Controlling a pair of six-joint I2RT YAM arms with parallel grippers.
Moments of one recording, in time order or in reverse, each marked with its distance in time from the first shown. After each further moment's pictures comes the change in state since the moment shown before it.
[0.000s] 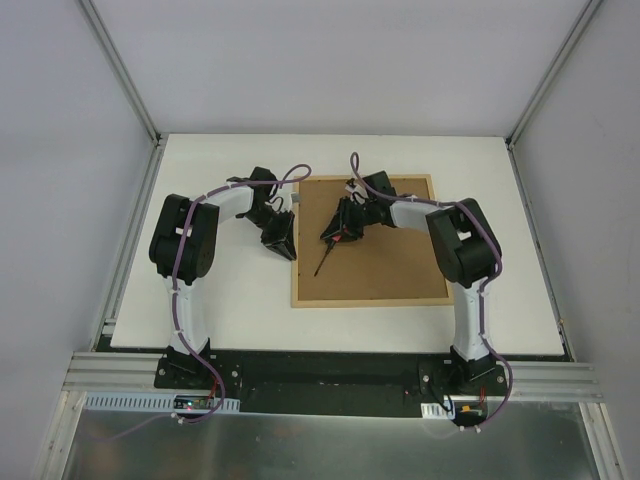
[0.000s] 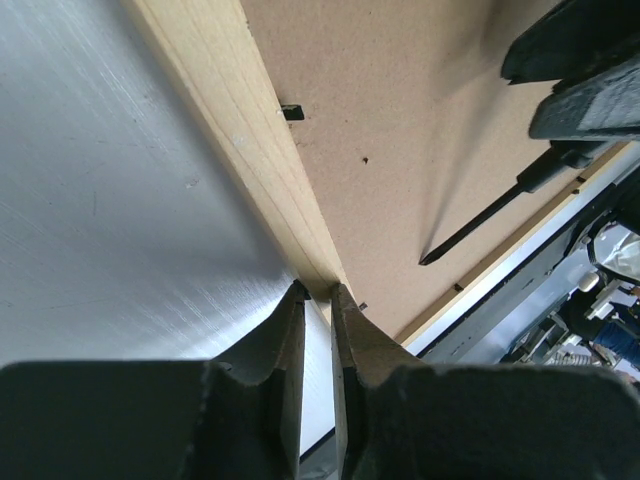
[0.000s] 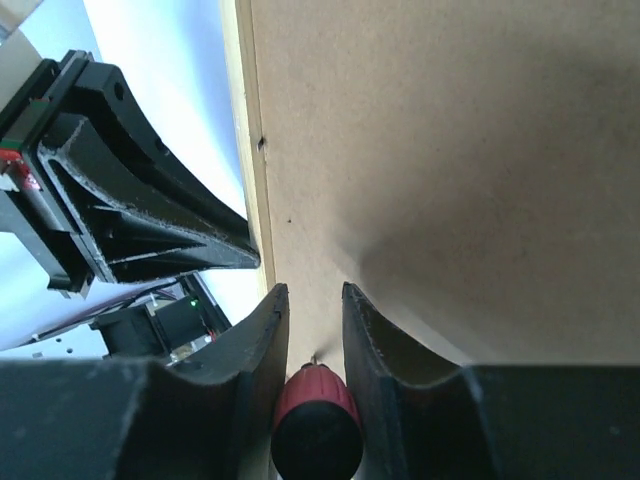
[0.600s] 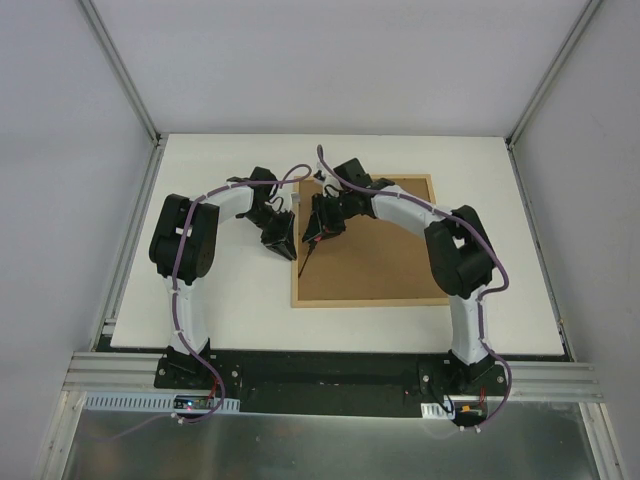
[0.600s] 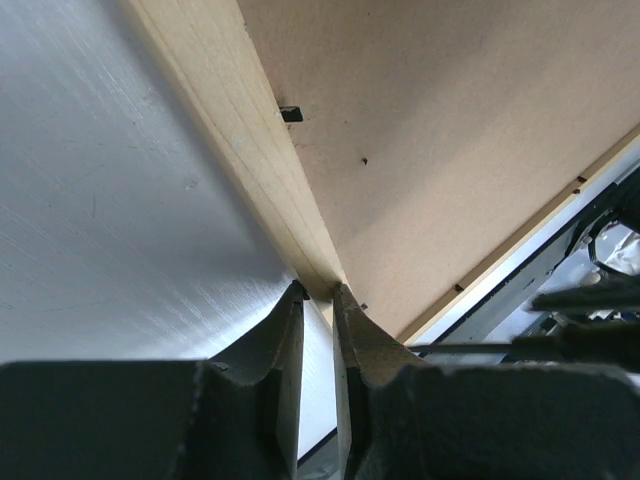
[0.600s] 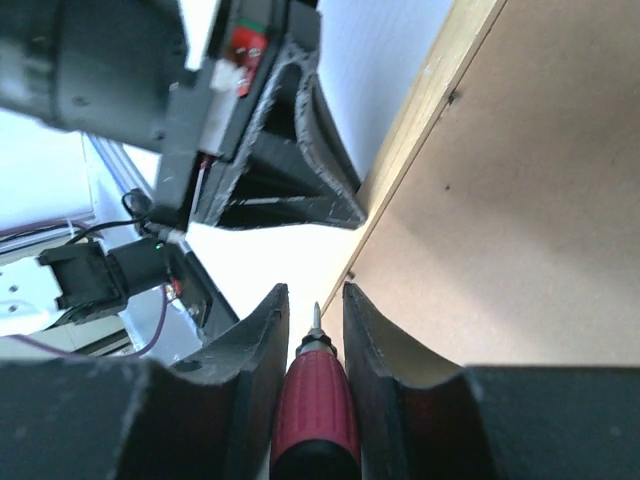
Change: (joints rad) left arm 0.000 0.000 0.000 0.001 0.000 0.004; right arm 0.154 -0.033 0.213 -0.283 0.089 -0.203
